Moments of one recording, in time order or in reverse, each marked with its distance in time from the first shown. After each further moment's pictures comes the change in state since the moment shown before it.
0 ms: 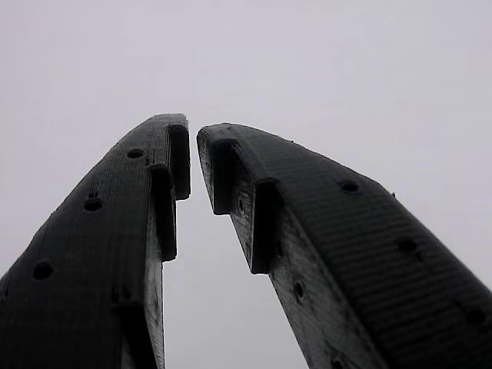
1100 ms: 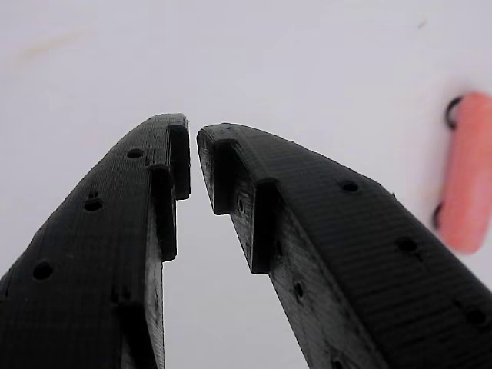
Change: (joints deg) arm 22.2 -36.1 -37.2 0.0 -20.4
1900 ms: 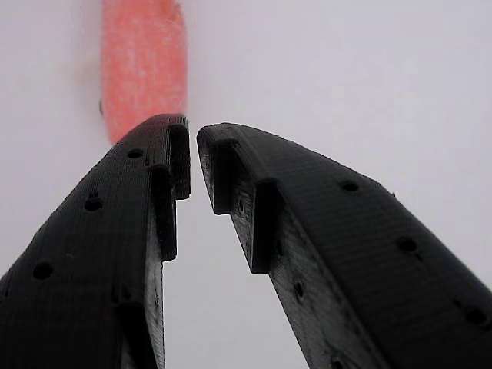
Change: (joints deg) arm 18.7 -7.1 -4.7 0.0 -18.0
